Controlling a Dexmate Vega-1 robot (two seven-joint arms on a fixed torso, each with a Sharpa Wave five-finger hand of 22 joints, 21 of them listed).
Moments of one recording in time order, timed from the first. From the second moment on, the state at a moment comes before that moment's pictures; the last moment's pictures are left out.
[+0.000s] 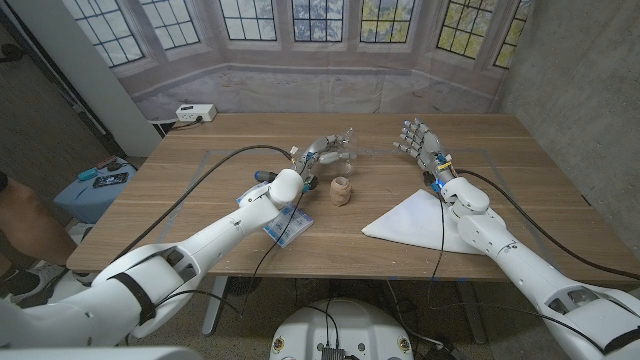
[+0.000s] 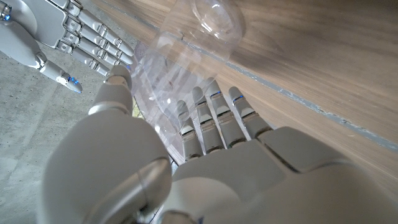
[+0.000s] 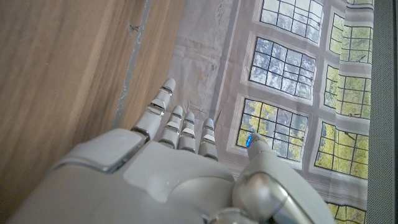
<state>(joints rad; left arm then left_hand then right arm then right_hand) 0.54 0.36 0.77 -1.13 0.05 -0.20 0.22 0.84 -0.02 0.39 -0.20 0.27 0.51 -0.12 0.36 0.20 0.57 -0.02 0.24 0.51 0.60 -0.02 0.24 0.38 0.29 0.08 0.39 0.20 -0.77 -0.45 -0.39 -1.17 0.67 0.37 0.16 0.20 0.11 0.36 -0.01 0.19 0.17 -0.01 0.20 0.19 0.15 0.07 0.20 0.21 0.14 0.06 0.21 0.21 0.47 0.09 0.20 0.17</state>
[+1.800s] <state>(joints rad) 0.54 0.40 0.77 -1.12 0.06 -0.23 0.17 0.78 -0.07 0.36 -0.14 0.18 0.35 -0.07 0.22 0.20 0.37 0.07 0.19 0.48 0.40 0.05 0.18 0.33 0.20 0.09 0.35 0.20 -0.75 -0.42 -0.41 -1.12 0.66 0.36 0.16 0.20 0.11 0.36 -0.02 0.19 0.18 -0.03 0.20 0.19 0.15 0.07 0.20 0.21 0.14 0.06 0.21 0.21 0.47 0.09 0.20 0.17</state>
